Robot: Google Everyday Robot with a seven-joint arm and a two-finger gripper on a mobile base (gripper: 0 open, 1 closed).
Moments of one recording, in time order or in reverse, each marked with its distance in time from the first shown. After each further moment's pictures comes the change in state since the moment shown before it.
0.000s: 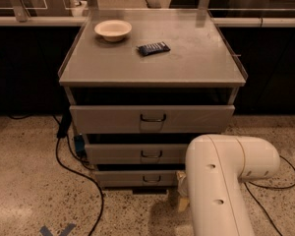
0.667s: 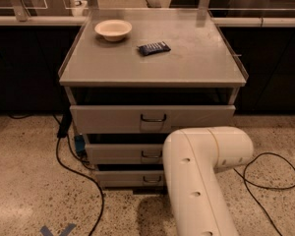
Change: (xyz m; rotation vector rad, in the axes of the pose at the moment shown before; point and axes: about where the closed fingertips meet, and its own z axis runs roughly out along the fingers) arm -0.032 0.015 0.013 -0.133 0.085 -0.047
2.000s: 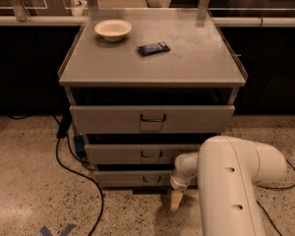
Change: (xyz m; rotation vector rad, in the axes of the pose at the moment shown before) arm -0.005 -0.005 -0.034 -0.147 -0.099 0.098
